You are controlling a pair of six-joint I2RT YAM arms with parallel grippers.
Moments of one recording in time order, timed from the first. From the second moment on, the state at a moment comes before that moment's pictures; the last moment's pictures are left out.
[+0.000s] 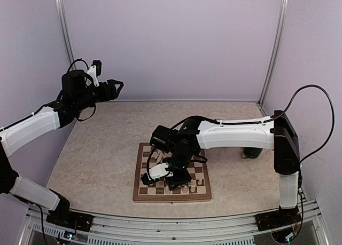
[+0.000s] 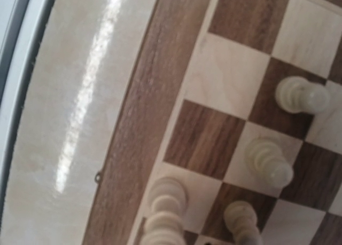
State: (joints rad) left arm -0.37 1.33 1.07 0.09 0.09 -0.29; right arm 1.15 2.06 1.70 -1.00 -0.21 -0.77
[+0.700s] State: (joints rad) left arm -0.44 1.40 1.16 -0.02 0.02 -0.23; right arm 1.02 1.83 1.54 -1.01 -0.21 -0.83
